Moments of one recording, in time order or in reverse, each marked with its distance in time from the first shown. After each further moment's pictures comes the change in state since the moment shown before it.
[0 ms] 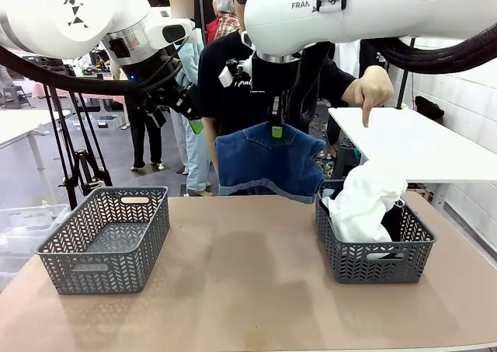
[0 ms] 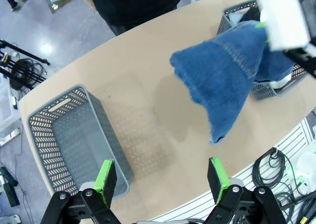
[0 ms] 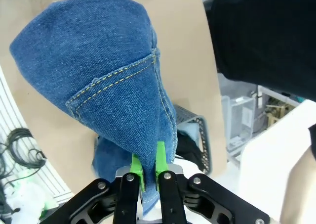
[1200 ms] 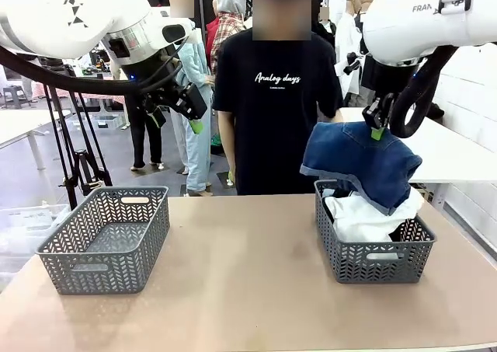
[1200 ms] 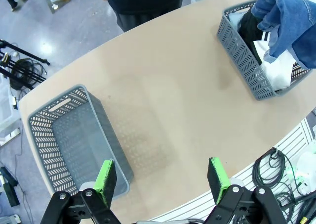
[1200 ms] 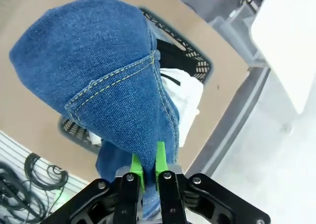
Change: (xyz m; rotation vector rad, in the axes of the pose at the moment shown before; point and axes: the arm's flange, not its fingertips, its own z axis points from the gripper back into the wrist) left arm 0.000 0.000 0.000 0.000 0.000 0.000; right arm -0.196 -0.033 -0.014 -0.057 0.066 -0.628
